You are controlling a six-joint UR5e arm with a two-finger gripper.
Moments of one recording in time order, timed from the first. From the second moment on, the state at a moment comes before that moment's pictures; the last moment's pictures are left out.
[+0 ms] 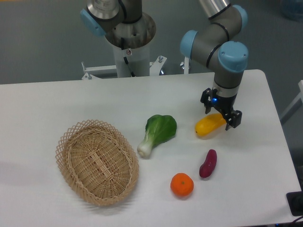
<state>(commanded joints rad) 2.78 -1.86 -1.81 -0.79 1.48 1.68</state>
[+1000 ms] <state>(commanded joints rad) 2.94 -1.85 -1.41 -1.15 1.47 1.81</state>
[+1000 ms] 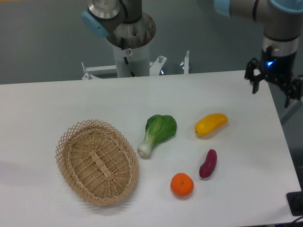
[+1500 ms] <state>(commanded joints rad) 3.03 -1.88 -1.40 -1.14 1.42 1.97</state>
